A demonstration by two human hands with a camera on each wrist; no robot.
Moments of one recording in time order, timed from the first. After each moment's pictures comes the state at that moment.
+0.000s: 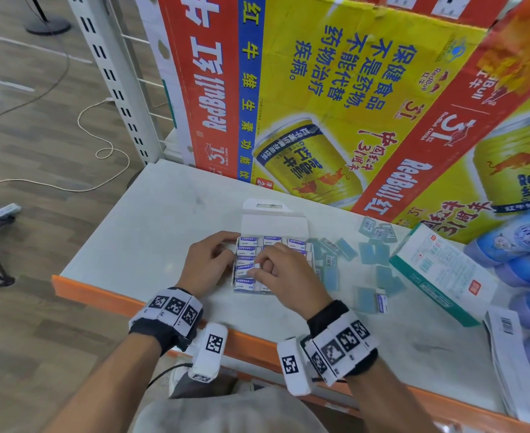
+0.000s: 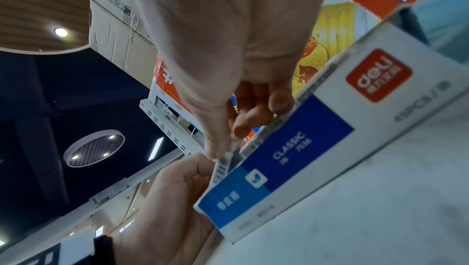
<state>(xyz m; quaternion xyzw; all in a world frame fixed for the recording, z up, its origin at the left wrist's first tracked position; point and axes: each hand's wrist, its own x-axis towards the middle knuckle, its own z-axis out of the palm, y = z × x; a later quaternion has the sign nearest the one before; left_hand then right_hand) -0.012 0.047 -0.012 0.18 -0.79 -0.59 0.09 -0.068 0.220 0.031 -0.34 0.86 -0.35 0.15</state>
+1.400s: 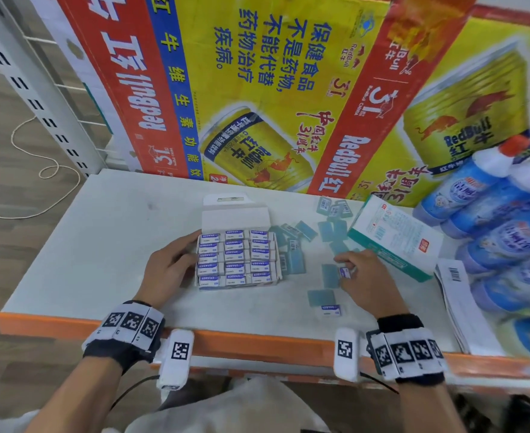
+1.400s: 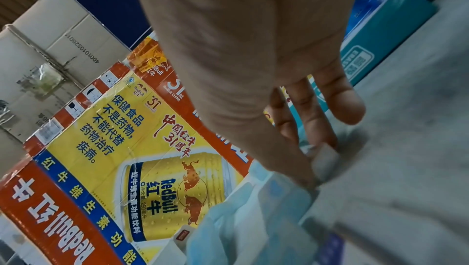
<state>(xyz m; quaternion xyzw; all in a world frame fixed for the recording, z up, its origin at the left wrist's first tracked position) -0.006 0.047 -0.006 0.15 -0.80 -0.58 0.02 -0.086 0.390 0.023 -0.08 0.96 -0.24 0.11</state>
